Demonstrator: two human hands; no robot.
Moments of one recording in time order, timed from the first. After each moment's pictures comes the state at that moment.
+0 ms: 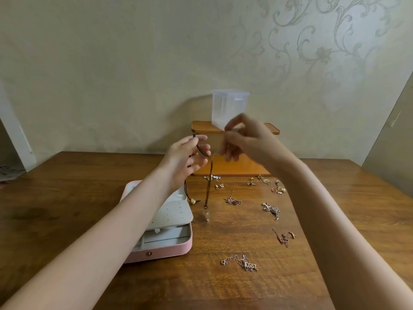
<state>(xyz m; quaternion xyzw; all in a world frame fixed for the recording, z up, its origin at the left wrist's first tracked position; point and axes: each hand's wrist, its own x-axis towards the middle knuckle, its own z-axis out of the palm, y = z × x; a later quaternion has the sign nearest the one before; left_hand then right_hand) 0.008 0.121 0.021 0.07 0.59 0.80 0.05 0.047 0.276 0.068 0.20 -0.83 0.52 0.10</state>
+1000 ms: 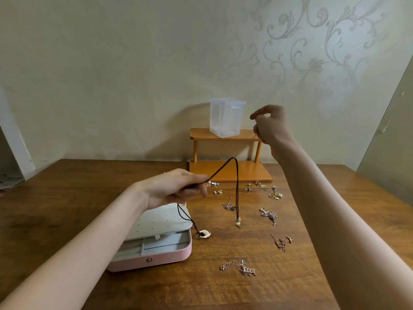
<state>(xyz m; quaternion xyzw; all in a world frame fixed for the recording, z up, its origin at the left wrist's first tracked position) 0.027 0.090 0.017 0.22 0.75 0.58 0.26 0.009 0.301 0.091 -0.03 -0.82 0.50 0.28</state>
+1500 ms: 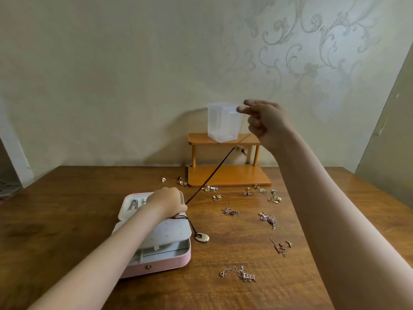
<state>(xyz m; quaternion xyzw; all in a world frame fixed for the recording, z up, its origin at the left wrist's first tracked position) 0.001 0.093 -0.021 0.10 0.99 0.11 0.07 0.006 0.300 0.113 0.04 -0.60 0.78 0.15</state>
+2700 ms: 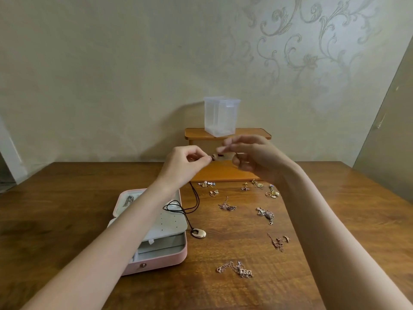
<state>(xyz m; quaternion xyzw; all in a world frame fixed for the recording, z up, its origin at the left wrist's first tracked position) 0.016 0.129 0.024 0.18 0.82 0.53 -0.13 0.024 0.311 0.052 0.13 -0.70 0.70 -0.03</state>
